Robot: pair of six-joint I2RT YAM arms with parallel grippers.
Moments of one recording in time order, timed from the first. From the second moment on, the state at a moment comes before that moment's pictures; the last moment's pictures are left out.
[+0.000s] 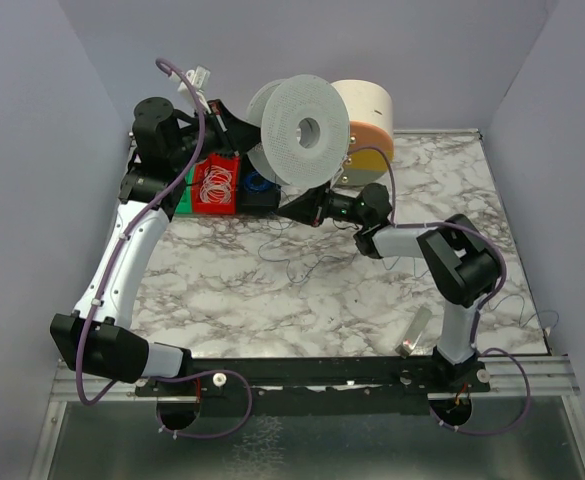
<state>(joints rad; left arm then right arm) -0.21 1.36 1.47 -0.11 0.68 -0.63 0.56 1.93 0.99 1.30 -0.85 0.90</state>
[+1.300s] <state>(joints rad) -0.60 1.32 1.40 -0.40 -0.02 0.08 0.22 1.77 1.58 -0.07 -1.08 0.21</state>
